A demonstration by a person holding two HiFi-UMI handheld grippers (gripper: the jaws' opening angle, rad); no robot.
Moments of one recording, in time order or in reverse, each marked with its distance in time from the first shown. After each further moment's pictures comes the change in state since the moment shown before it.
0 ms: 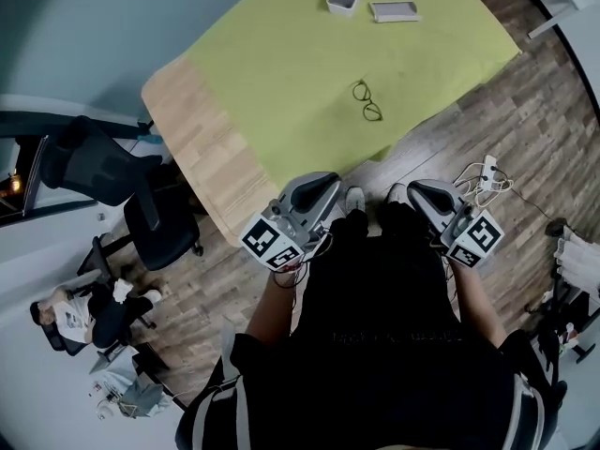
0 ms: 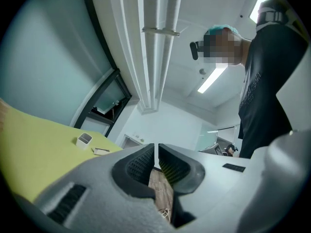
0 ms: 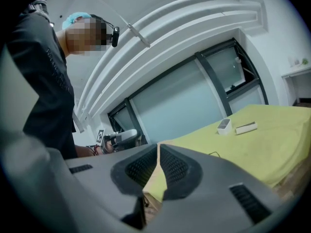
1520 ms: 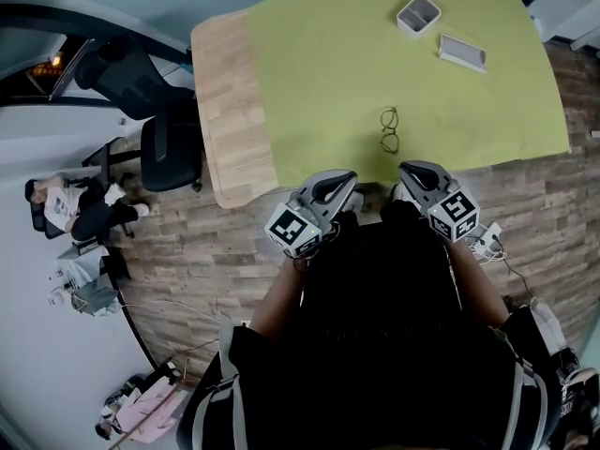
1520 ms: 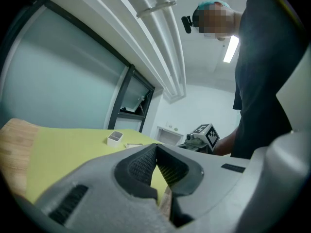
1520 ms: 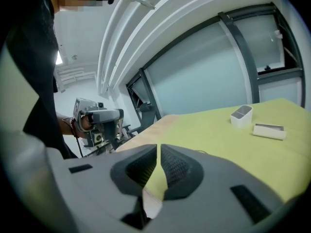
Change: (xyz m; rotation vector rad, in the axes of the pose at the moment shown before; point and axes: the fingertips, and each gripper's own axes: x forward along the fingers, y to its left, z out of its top) left arm 0.079 0.061 -0.055 0.142 0.121 0.424; right arm 0.092 -0.151 -0.043 -0.174 0.377 0.288
